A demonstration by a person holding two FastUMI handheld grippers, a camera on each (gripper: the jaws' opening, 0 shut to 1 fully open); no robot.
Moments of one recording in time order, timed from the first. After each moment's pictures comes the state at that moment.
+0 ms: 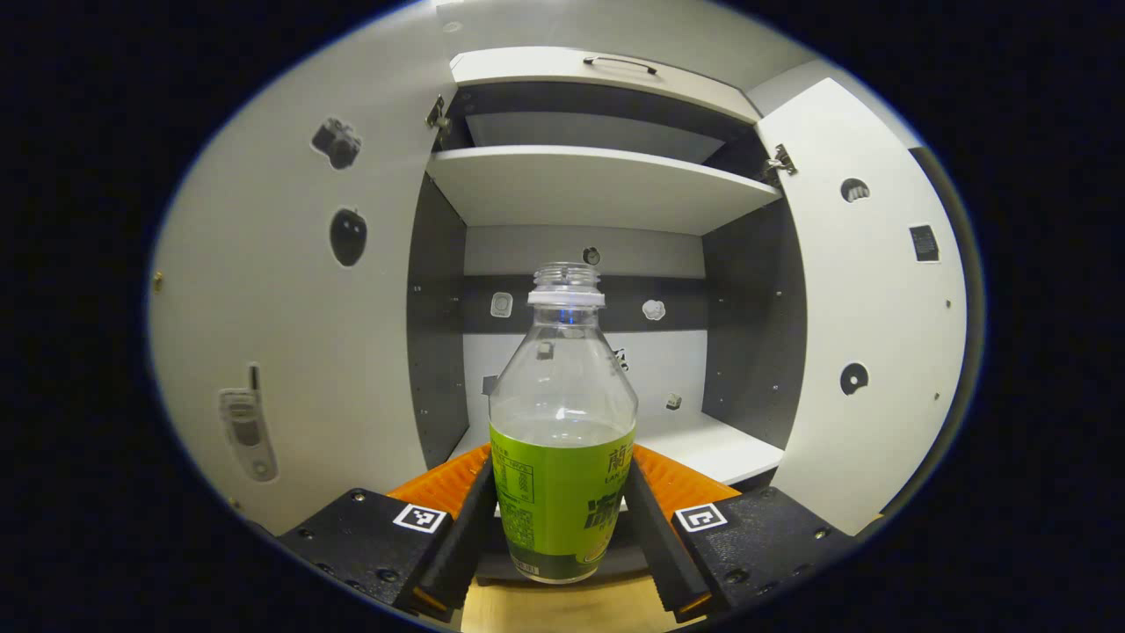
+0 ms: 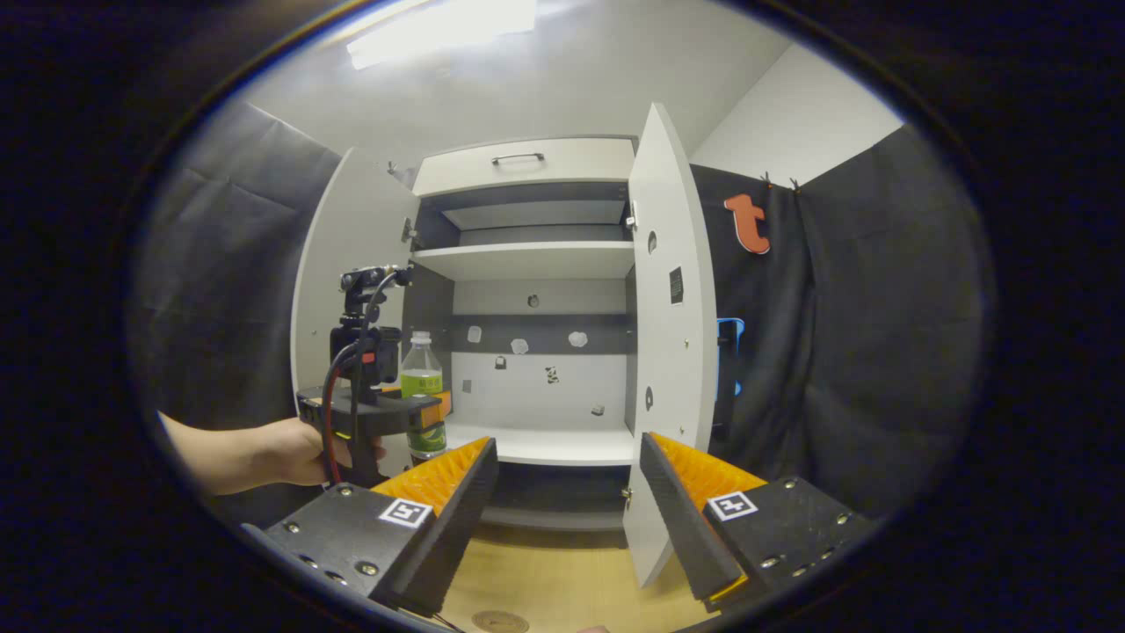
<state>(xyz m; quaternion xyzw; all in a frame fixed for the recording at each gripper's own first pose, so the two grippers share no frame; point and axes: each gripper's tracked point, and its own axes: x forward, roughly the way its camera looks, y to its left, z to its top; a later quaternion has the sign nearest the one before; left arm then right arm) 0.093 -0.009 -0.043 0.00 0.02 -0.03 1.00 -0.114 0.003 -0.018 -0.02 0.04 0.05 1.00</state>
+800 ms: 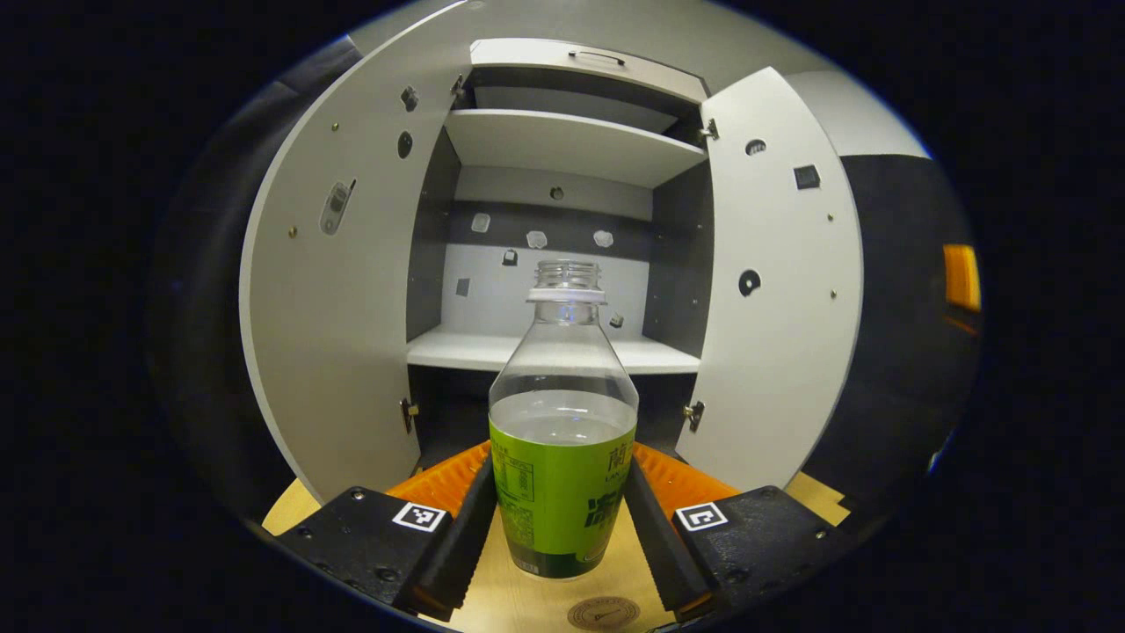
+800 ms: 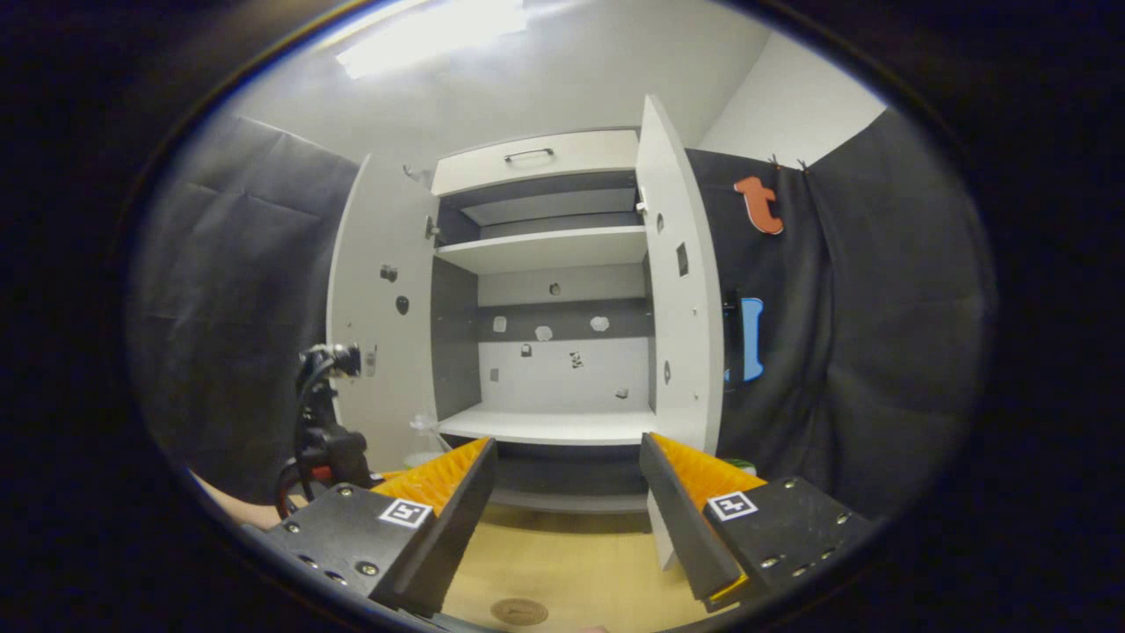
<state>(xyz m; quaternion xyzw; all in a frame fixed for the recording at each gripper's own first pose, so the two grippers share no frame) -0.044 -0.072 -0.182 -0.05 0.10 -0.07 0.99 -0.137 0.017 -0.043 -0.01 0.06 0.09 0.99</state>
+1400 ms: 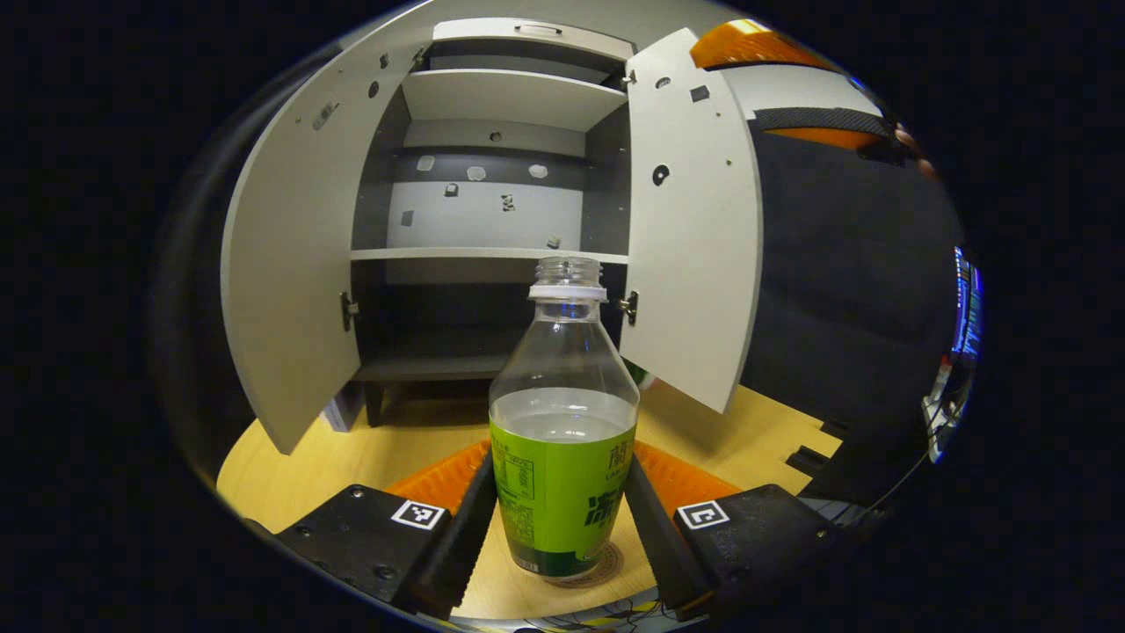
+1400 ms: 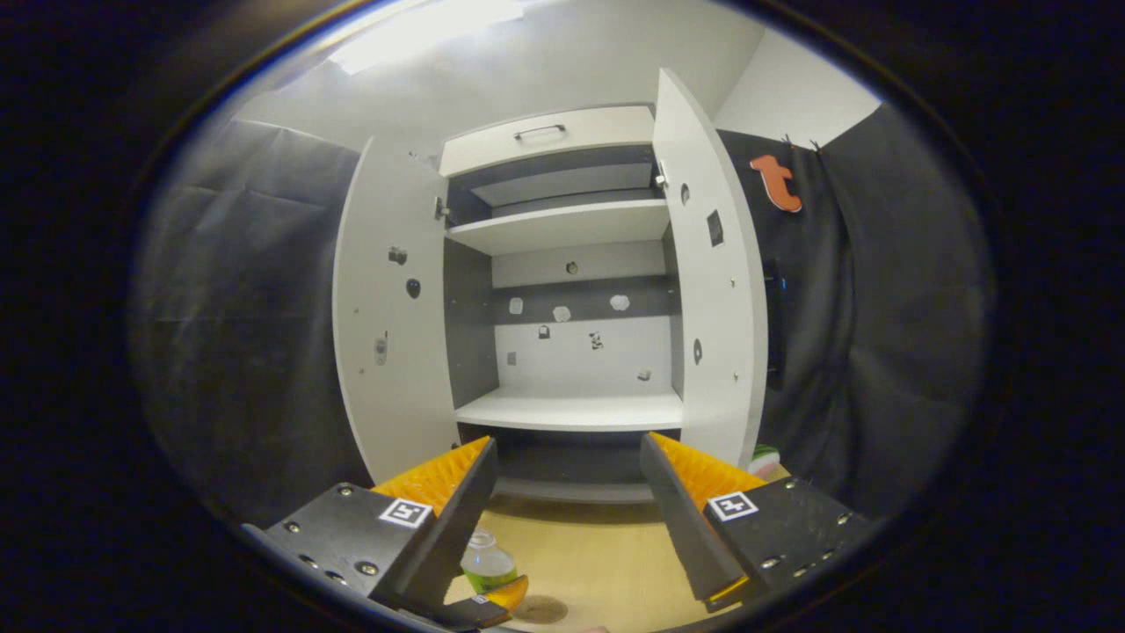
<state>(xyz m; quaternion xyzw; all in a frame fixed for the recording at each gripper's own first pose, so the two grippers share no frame) -0.113 -0.135 -0.309 -0.03 0.14 -0.17 0.98 -0.116 0.023 -0.071 0.01 0.11 0.09 0.99</state>
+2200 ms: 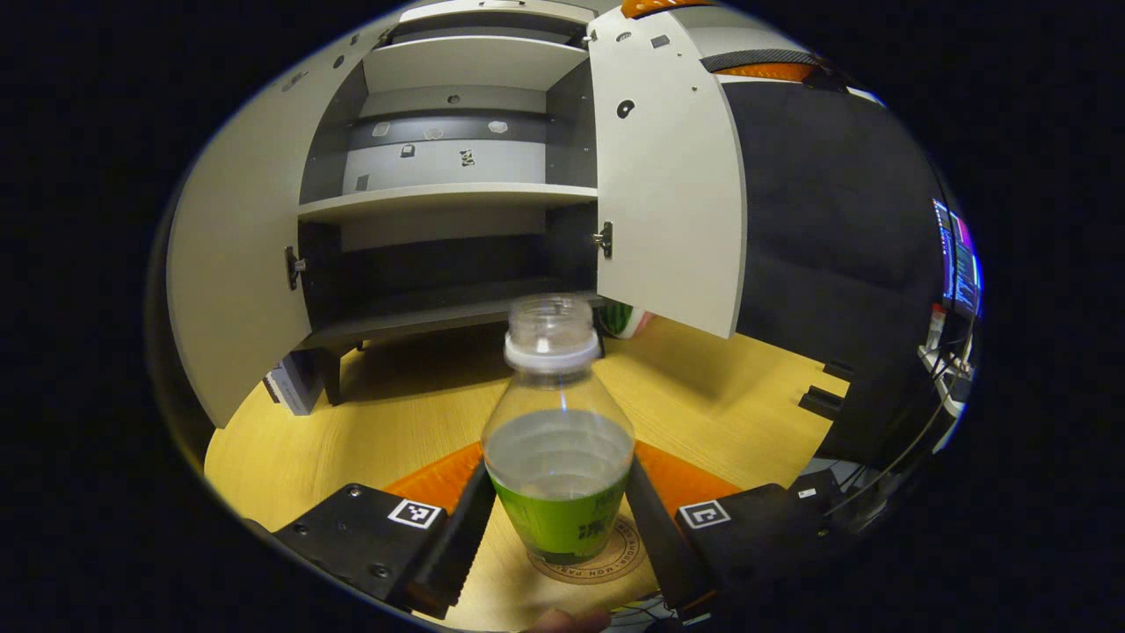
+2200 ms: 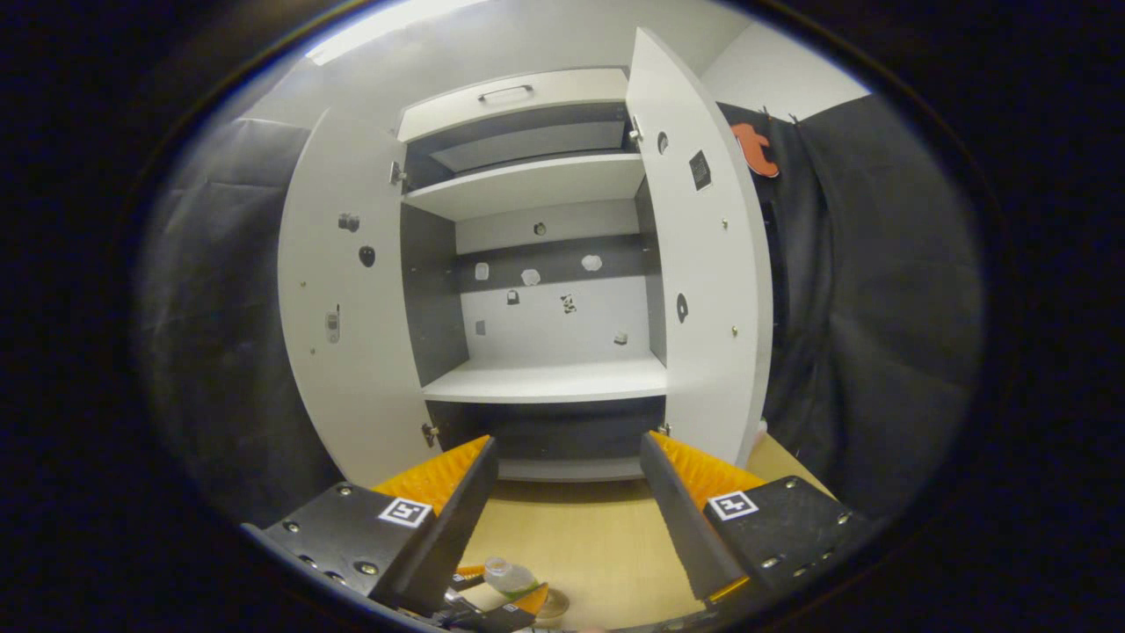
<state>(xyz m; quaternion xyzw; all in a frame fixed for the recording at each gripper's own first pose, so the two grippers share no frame) -0.103 -0.139 -0.381 0.01 0.19 -0.22 0.96 -0.088 0.020 -0.105 0.01 0.16 0.04 0.99</state>
